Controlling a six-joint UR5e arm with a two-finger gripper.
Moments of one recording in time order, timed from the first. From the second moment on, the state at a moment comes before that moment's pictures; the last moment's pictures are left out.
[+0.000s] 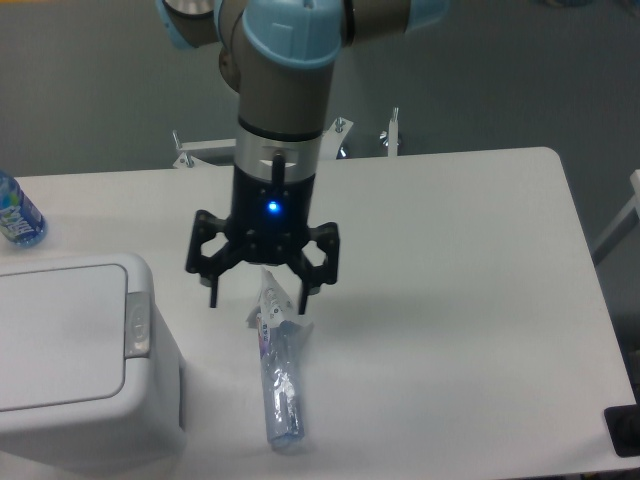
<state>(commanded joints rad) 2.26 -1.83 -1.37 -1.08 1.25 0.20</state>
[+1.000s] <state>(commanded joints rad) 2.20 -1.87 -1.38 -1.04 1.25 0.20</state>
